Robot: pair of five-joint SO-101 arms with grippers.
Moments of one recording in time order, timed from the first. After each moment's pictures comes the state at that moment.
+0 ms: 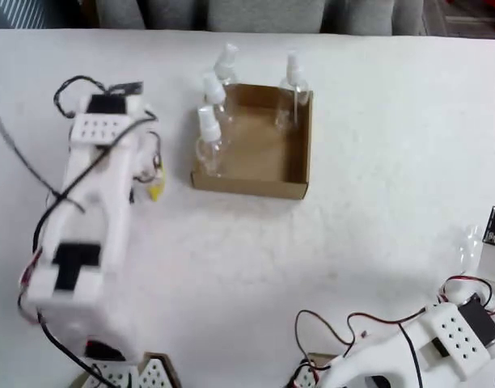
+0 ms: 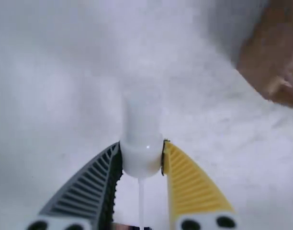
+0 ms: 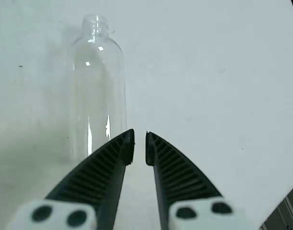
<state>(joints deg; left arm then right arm) -3.0 10.8 -2.0 93.4 14.7 56.5 -53.3 68.6 38.0 39.3</state>
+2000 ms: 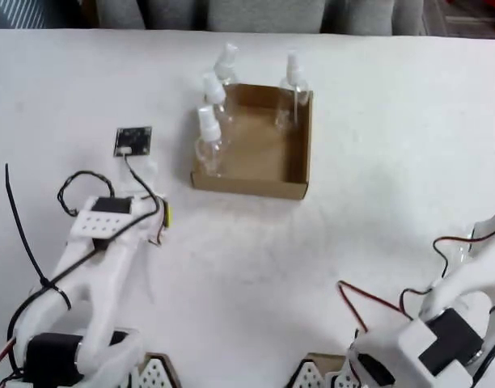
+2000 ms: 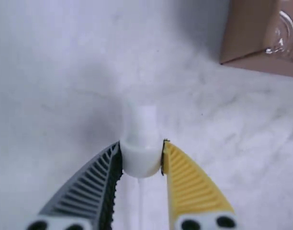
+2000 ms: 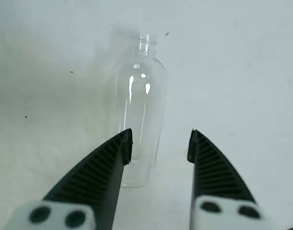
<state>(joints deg) -1.9 -20.3 54.7 45.1 9.8 48.4 -3.6 14.8 72.0 35.6</state>
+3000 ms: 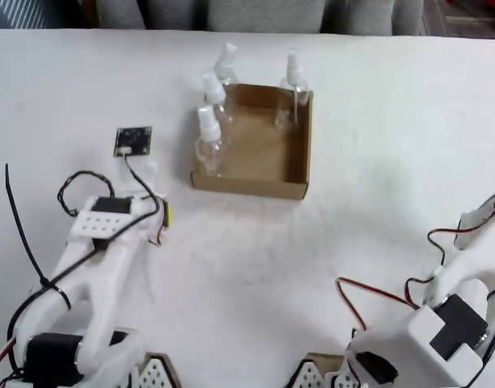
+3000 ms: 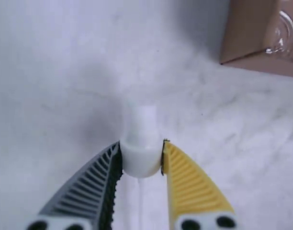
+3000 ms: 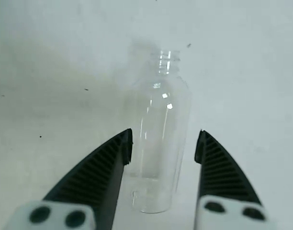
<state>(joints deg) -1.9 -20.3 54.7 45.1 9.9 44.4 1.3 14.7 68.9 29.1</state>
